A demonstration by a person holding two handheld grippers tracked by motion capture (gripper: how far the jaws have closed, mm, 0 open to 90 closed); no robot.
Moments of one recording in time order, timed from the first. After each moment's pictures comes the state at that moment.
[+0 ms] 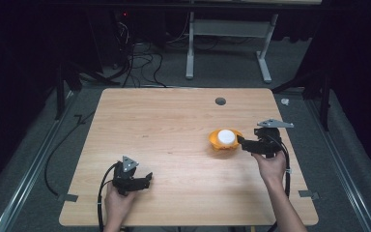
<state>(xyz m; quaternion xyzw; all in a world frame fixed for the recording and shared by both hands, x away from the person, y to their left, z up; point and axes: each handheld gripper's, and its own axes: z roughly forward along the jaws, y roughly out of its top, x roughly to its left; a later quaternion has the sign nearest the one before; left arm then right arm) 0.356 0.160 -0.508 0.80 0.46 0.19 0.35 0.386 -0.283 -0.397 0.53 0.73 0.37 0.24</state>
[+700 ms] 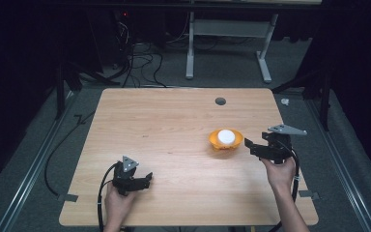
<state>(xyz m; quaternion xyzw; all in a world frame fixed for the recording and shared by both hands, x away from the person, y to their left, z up) 0.356 0.160 -0.508 0.79 0.46 0.19 0.35 0.364 -0.302 -0.395 0.54 0.71 0.39 0.24</state>
